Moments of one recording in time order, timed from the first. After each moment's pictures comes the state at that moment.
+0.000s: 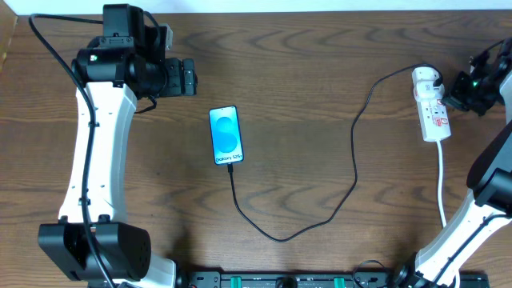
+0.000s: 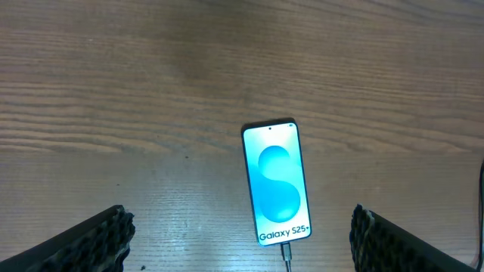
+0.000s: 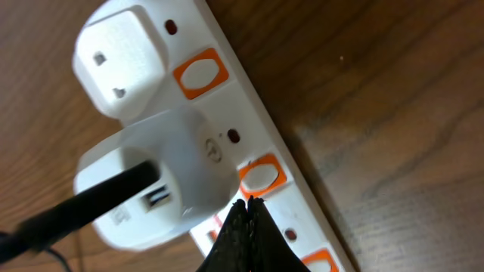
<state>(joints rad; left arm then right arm) 0.01 1.69 1.71 -1.13 0.17 -0.04 -0.44 2.22 1.78 -0.91 -0.31 0.09</state>
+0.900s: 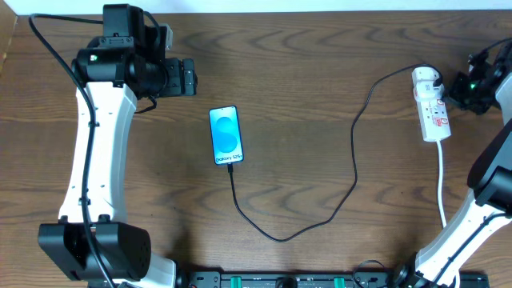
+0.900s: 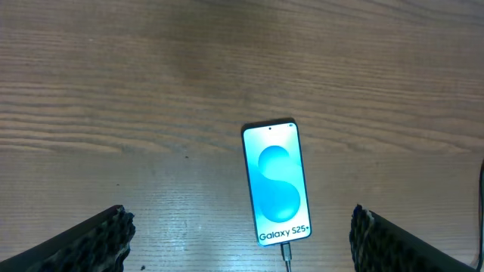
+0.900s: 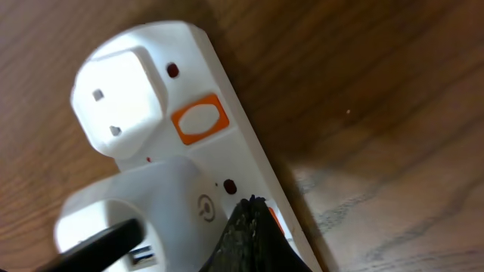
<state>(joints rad) 0.01 1.69 1.71 -1.13 0.17 -0.04 -0.44 2.22 1.69 -0.74 -0.34 0.07</state>
